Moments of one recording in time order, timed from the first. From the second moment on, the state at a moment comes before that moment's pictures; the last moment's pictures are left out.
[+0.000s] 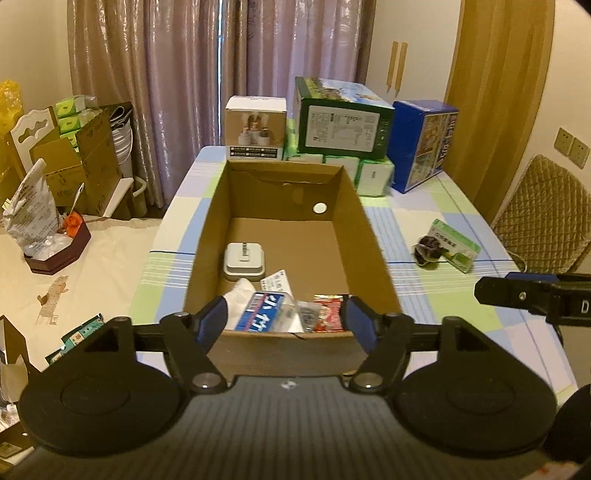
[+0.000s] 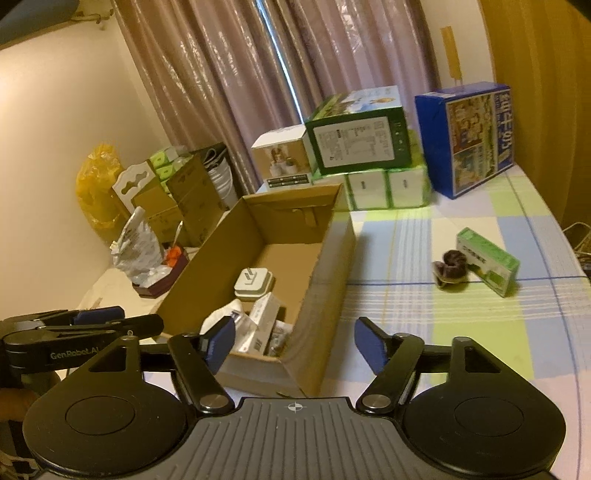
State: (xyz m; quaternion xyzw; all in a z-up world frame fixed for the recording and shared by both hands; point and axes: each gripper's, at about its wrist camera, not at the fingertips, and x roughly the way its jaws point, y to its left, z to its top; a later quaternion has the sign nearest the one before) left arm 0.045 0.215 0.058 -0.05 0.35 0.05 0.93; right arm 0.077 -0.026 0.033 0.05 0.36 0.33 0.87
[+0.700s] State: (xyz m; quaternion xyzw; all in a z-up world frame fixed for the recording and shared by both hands) left arm 0.040 0.120 0.065 -0.01 0.34 -0.02 0.94; right arm 0.053 -0.133 0.040 0.03 0.34 0.24 0.91
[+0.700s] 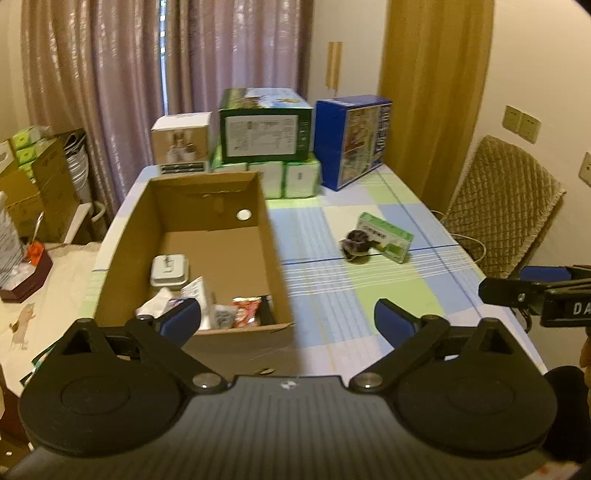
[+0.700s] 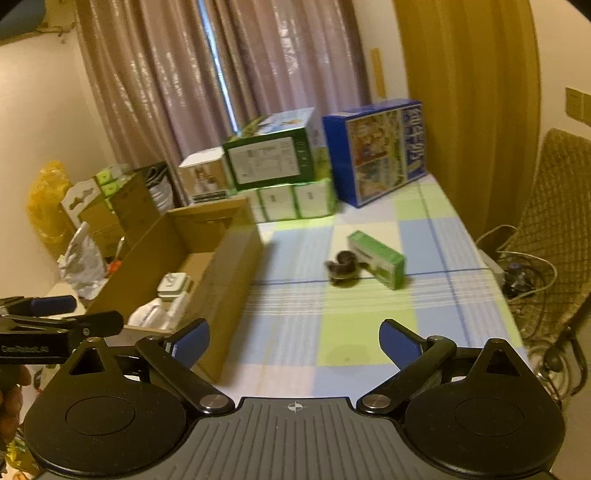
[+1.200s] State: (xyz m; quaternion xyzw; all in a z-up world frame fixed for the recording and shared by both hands) left arm 0.092 0.059 0.051 0.01 0.35 -0.06 0.93; right arm 0.090 -0.192 0.022 0.03 0.35 0.19 0.92
